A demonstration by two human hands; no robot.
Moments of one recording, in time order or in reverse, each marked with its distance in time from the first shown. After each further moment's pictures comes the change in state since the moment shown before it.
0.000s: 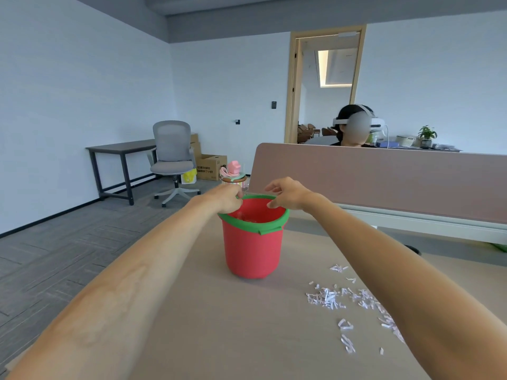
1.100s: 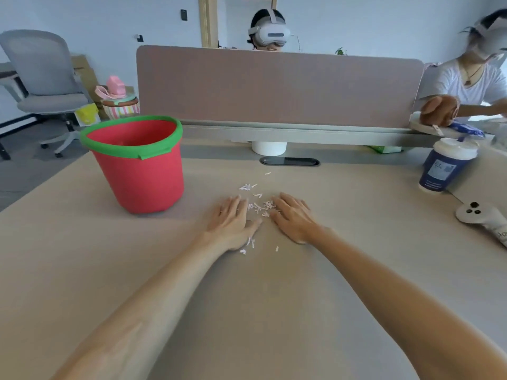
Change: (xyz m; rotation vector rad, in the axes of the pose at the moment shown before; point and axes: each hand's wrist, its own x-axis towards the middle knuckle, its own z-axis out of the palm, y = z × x) left_hand -0.066 0.167 0.258 -0.083 -0.263 0.262; right_hand -0.200 0.250 0.068 -0.319 0.096 0.262
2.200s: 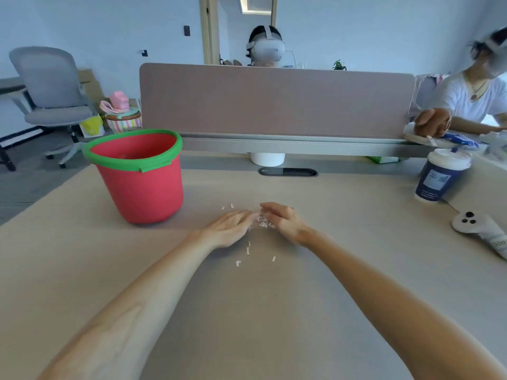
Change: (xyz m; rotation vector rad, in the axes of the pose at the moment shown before) left_hand 0.001 -0.003 -0.029 -0.243 -0.079 0.096; right_hand 0.003 -0.017 -0.019 0.517 -0.071 0.024
